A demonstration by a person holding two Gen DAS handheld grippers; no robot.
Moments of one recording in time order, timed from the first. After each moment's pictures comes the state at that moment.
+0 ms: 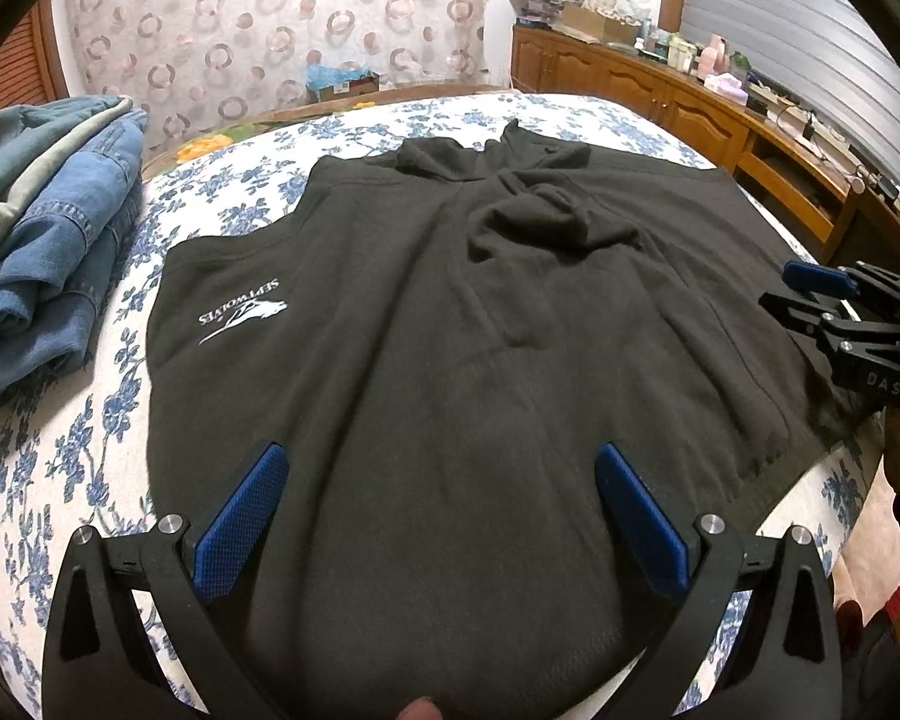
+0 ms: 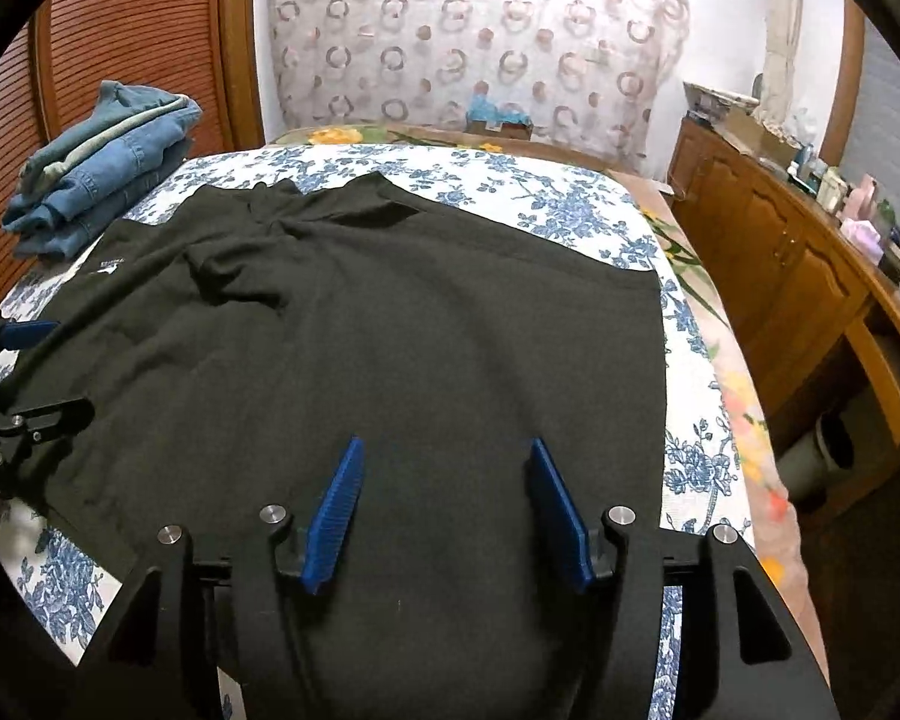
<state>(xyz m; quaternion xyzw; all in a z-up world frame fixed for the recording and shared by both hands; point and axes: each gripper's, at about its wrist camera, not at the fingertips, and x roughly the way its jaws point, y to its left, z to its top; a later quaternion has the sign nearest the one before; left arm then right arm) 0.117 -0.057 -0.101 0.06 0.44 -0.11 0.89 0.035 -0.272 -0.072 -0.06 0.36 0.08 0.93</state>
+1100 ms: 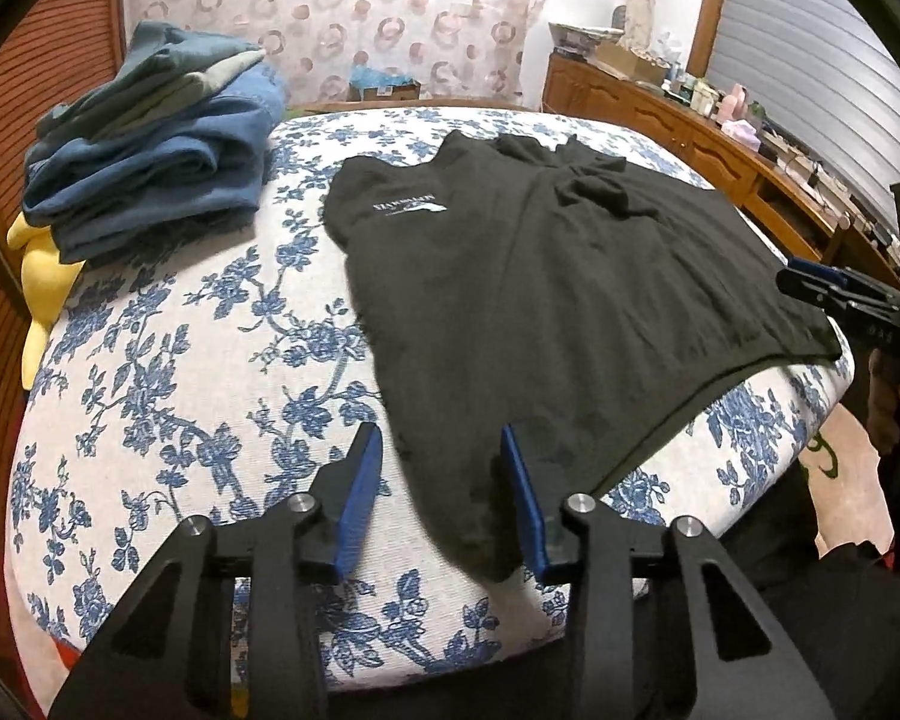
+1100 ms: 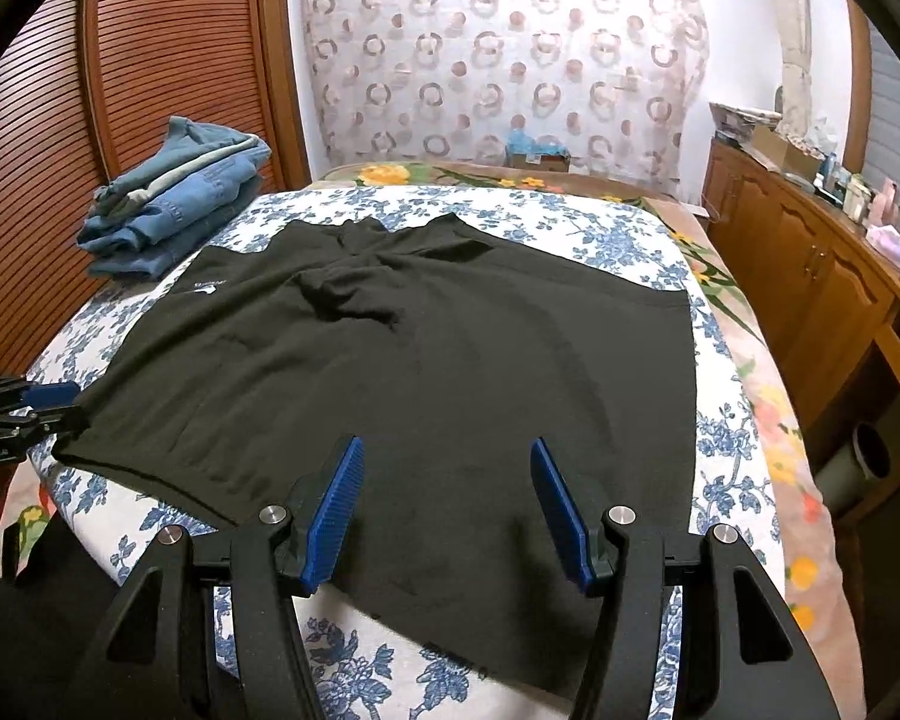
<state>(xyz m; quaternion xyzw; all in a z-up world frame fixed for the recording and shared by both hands) 0.026 0.028 -0.093 0.00 0.43 -0.10 0.90 -0.002 -0.266 -0.062 -0.03 0.33 0.13 0.93</state>
